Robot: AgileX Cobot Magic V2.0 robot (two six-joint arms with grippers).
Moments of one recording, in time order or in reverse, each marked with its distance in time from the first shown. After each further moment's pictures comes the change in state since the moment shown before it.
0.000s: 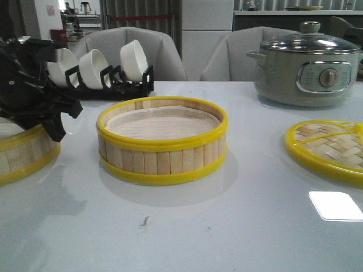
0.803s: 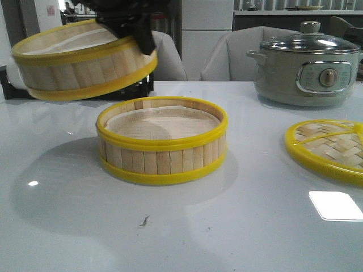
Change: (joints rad) left arm -0.338 -0.009 -0.485 0.008 0.304 -0.006; right arm 0.000 0.000 0.000 0.000 -0.004 0.000
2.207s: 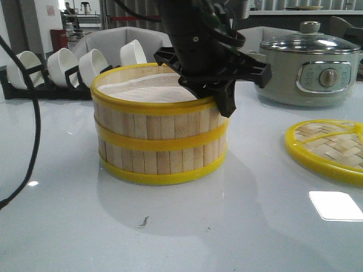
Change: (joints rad) left arm -0.195 0.171 -0.019 -0.087 -0.051 0.017; right arm 0.000 0.000 0.000 0.000 -0.002 0.000
